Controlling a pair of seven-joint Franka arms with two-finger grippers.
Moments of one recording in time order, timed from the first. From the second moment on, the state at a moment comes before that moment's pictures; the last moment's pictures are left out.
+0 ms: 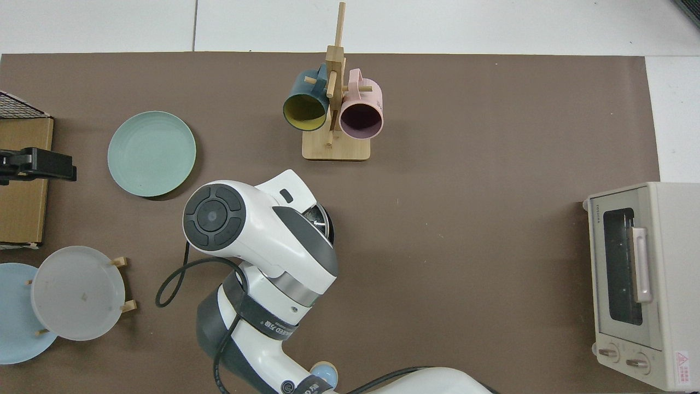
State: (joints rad) left arm -0.11 0.02 0.13 -1.55 0.01 1.64 0.01; right arm 0.77 0.66 0.01 -1.14 -0.08 1.80 0.96
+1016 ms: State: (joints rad) left arm -0.11 0.02 0.13 -1.55 0.01 1.64 0.01; right arm 0.76 0.65 0.01 -1.17 -0.08 1.81 0.96
